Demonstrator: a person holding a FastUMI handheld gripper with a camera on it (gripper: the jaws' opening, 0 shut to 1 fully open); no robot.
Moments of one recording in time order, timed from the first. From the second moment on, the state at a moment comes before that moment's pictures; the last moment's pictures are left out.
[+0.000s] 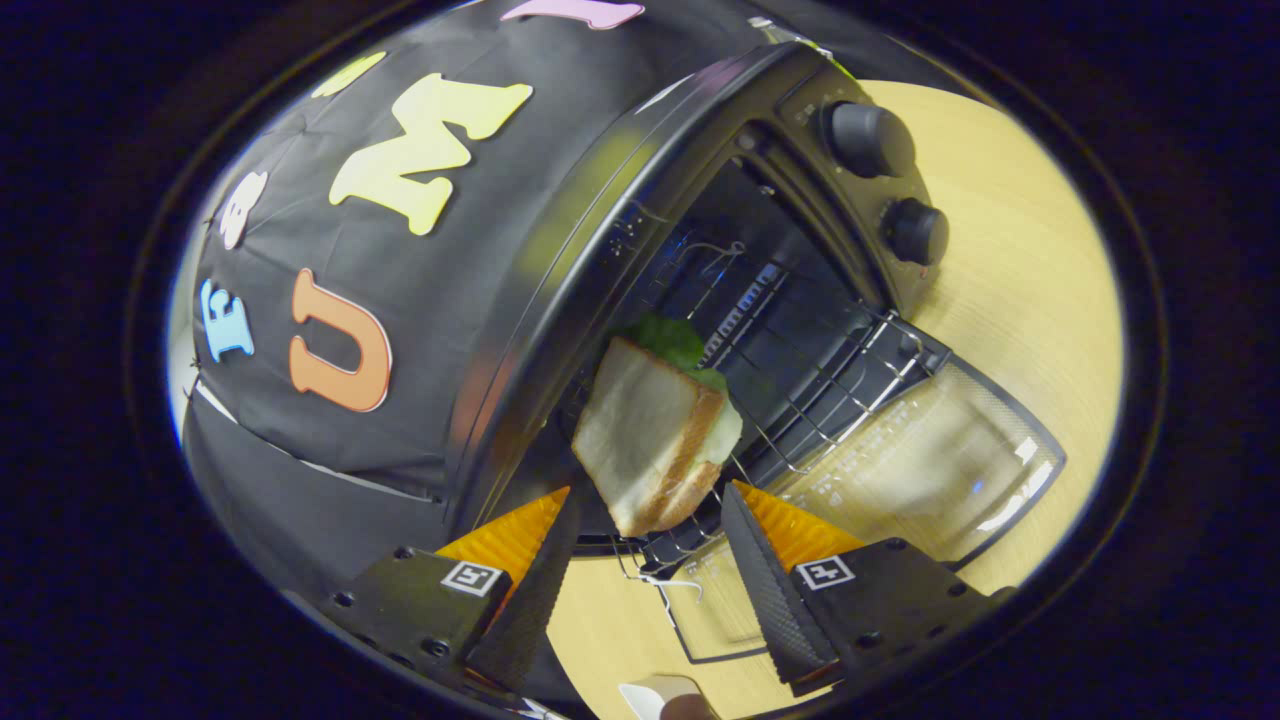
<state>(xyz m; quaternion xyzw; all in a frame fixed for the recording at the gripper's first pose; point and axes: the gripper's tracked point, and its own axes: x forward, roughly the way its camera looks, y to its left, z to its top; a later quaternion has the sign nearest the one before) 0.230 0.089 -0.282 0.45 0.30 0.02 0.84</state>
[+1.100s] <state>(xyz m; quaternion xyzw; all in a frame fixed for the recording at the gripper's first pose) 0.058 0.039 -0.331 0.07 0.35 0.03 0.93</state>
